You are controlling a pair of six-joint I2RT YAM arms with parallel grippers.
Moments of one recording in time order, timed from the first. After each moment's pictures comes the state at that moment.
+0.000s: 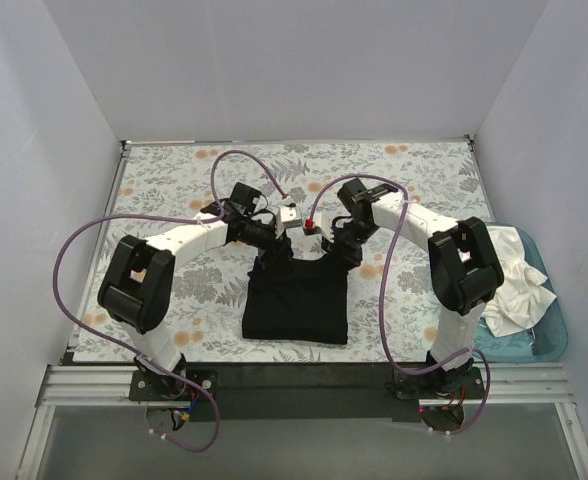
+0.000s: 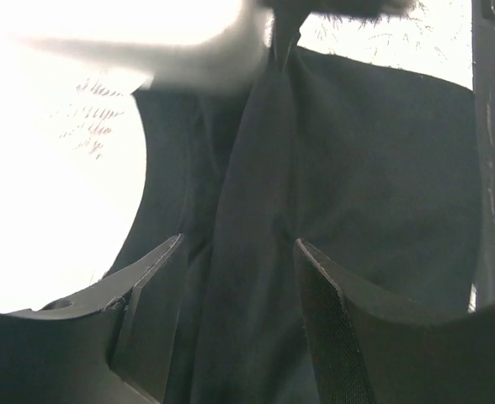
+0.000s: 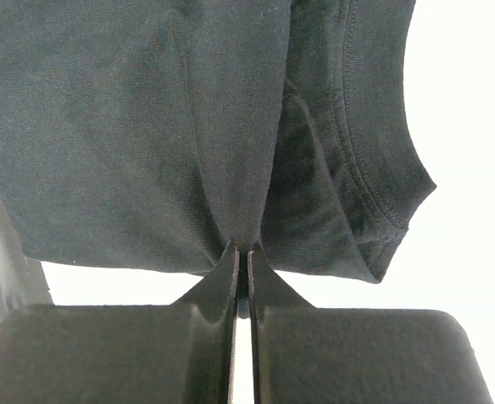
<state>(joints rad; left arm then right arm) -0.46 1.72 1.12 -0.42 0.90 0.62 0.52 1.86 1.35 -0.97 -0.65 -0.86</state>
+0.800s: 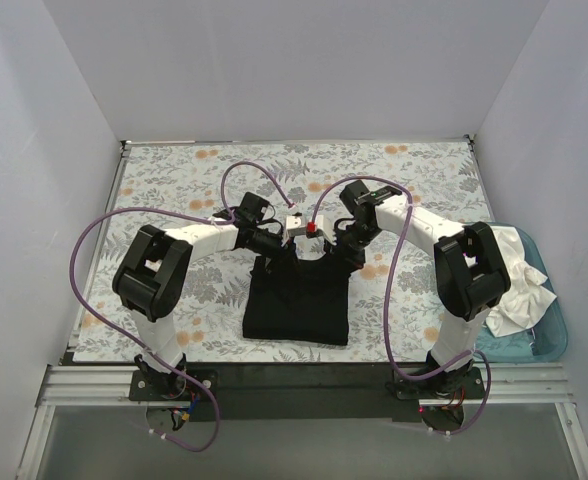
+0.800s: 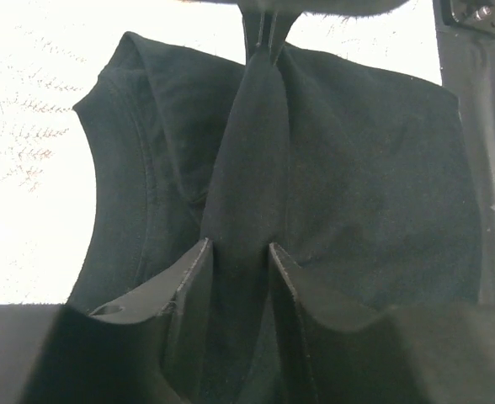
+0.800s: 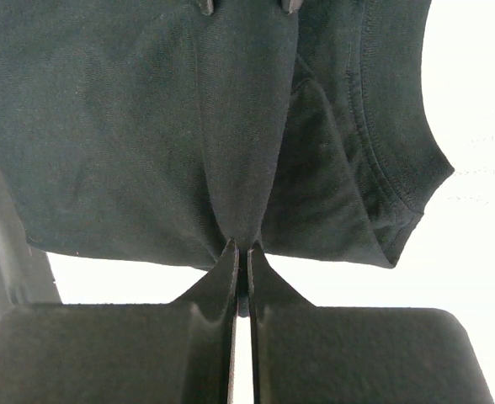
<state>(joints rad) -0.51 1.84 1.09 -0.31 1.00 0.60 0.52 1.81 1.31 -0.97 -0.63 -0.86</state>
